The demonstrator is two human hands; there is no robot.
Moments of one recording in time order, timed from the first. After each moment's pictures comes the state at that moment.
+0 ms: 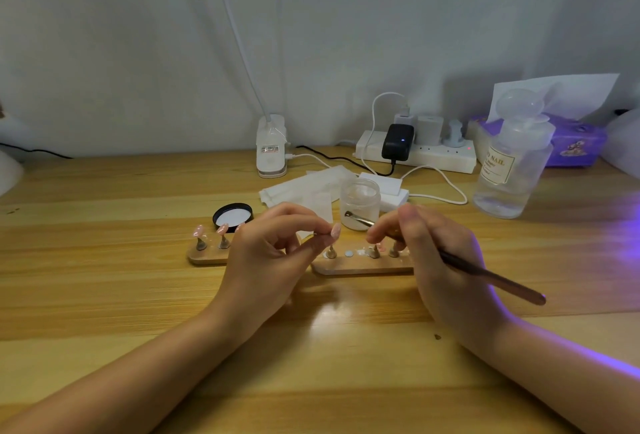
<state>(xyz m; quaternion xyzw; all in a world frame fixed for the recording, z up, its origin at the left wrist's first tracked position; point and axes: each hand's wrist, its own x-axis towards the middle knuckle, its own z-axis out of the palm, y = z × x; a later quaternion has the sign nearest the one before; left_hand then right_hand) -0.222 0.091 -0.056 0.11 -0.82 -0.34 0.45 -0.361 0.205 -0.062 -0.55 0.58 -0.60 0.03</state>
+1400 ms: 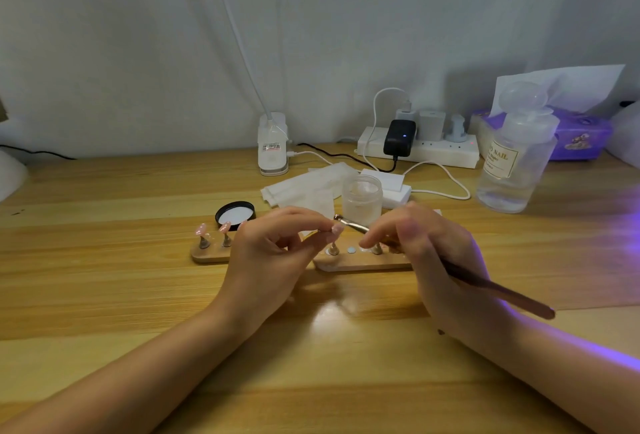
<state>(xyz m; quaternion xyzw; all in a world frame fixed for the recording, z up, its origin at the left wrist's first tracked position) -0.221 0.090 -0.057 0.10 -0.82 -0.35 0.45 -0.356 0.203 -0.062 -0.60 0.55 -0.59 0.00</state>
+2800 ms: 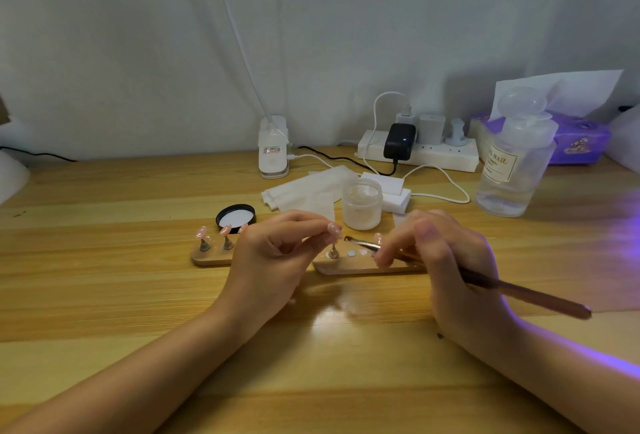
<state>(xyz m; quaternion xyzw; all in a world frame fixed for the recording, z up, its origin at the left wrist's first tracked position) -0.223 0.089 -0.059 0.08 -0.82 -0.37 0.43 -0.358 0.205 -0.062 -0.60 0.51 -0.61 -0.07</state>
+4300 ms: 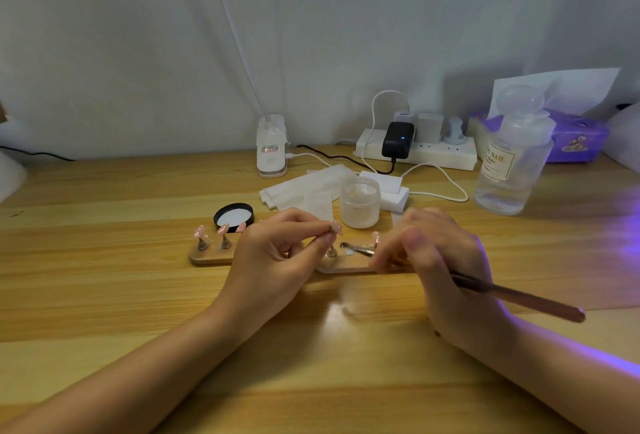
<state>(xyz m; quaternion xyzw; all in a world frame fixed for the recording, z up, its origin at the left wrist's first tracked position) -0.221 0.095 -0.055 0.13 -0.81 -0.40 0.41 -0.359 0.205 -0.066 -0.61 0.52 -0.59 -0.10</state>
